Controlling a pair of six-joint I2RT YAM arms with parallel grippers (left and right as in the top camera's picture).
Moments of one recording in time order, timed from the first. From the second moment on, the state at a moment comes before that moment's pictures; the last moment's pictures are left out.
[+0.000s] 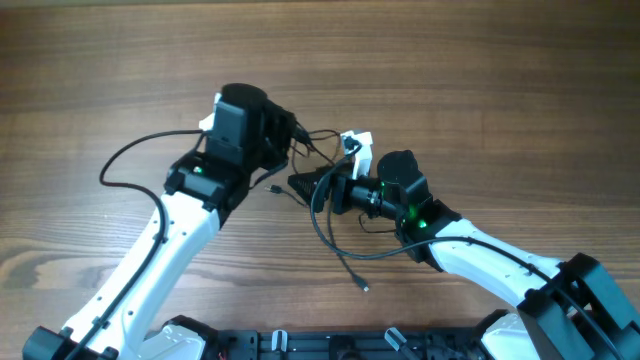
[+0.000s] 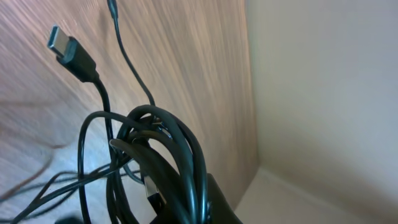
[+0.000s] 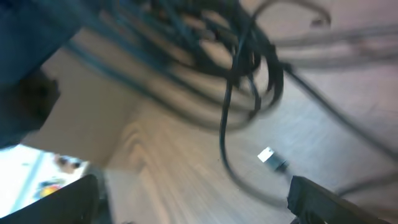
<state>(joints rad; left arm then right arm) -0.42 1.34 1.03 -0.36 0.06 -1.55 0.63 1.50 0.57 0.58 -0.46 0.74</state>
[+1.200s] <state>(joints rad) -0.45 1.34 1.03 -0.40 0.05 -2.09 0.64 1.55 0.57 0.56 -0.31 0.68</state>
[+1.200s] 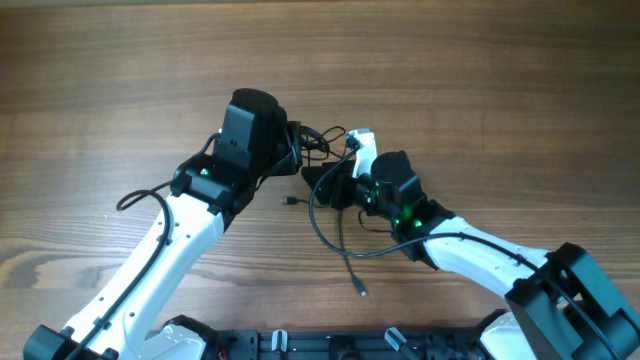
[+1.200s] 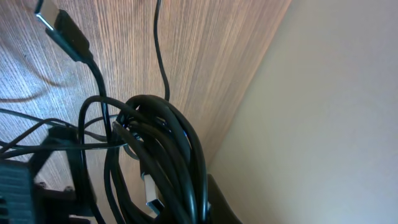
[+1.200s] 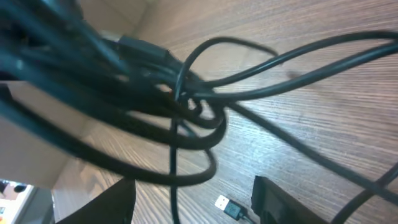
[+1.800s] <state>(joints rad) -0.34 1.34 1.03 -0.52 0.06 -2.09 0.74 1.51 0.57 0.41 -0.18 0.63</state>
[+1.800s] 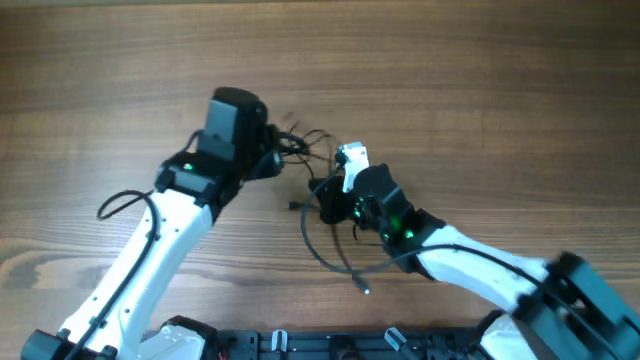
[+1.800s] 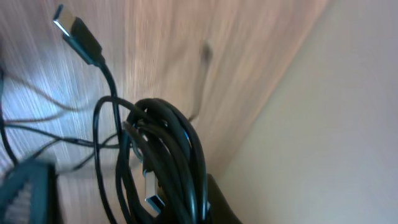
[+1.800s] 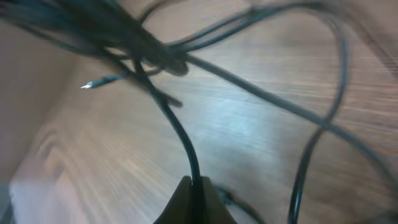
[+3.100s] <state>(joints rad) -0.08 1.34 1.04 -0.59 0.79 -0.33 0.44 1.33 0.58 0.03 -0.43 0.58</state>
